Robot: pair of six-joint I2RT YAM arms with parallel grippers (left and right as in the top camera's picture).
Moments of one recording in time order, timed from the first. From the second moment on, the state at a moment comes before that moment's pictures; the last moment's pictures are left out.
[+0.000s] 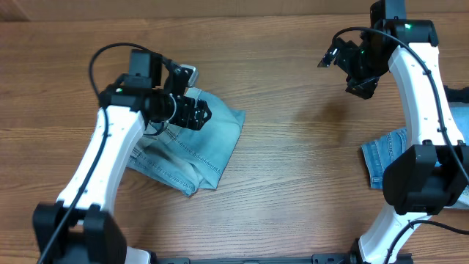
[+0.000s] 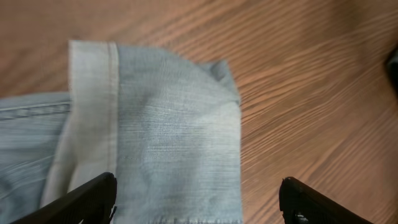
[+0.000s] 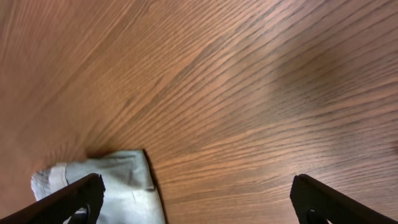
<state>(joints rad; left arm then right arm) -0.14 1.62 1.32 -0.84 0.42 0.12 -0.03 1.99 1.93 -1.26 -0.31 0.57</state>
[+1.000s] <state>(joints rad) -0.14 1.83 1.43 -0.90 0.21 0.18 -0.03 1.99 1.93 -1.28 -0.33 0.46</state>
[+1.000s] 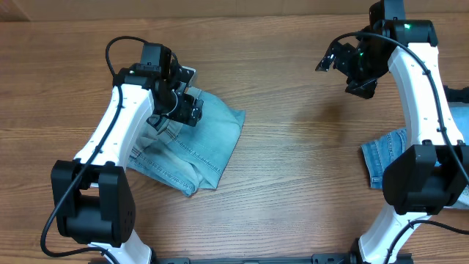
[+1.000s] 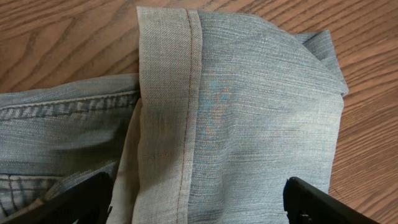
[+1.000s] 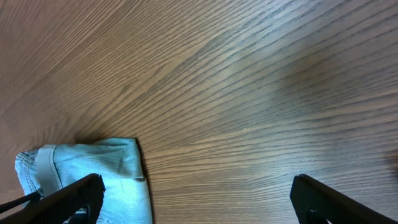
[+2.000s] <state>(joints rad) -0.14 1.84 1.33 -0.86 0.23 0.16 -0.03 1.99 1.93 -1.27 -0.33 0.44</state>
